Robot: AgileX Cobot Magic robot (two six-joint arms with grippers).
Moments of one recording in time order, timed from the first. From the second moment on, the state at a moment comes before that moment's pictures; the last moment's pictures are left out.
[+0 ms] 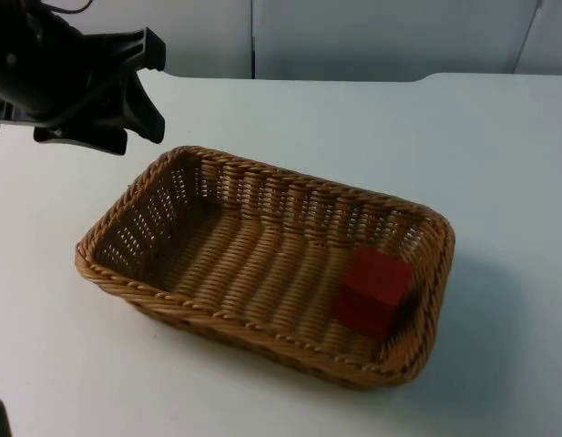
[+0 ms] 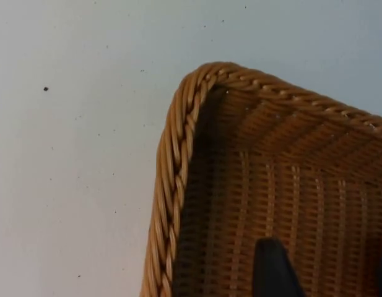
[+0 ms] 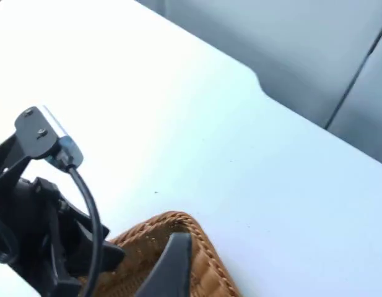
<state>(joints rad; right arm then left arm) 0.60 1.82 -2.07 0.03 1.07 -0.08 -0.19 1.76 -1.03 -0.92 0.54 0.62</state>
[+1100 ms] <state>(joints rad) 0.60 1.82 -2.08 0.00 1.13 -0.06 -0.19 1.87 -1.03 -0.68 0.44 0.68</state>
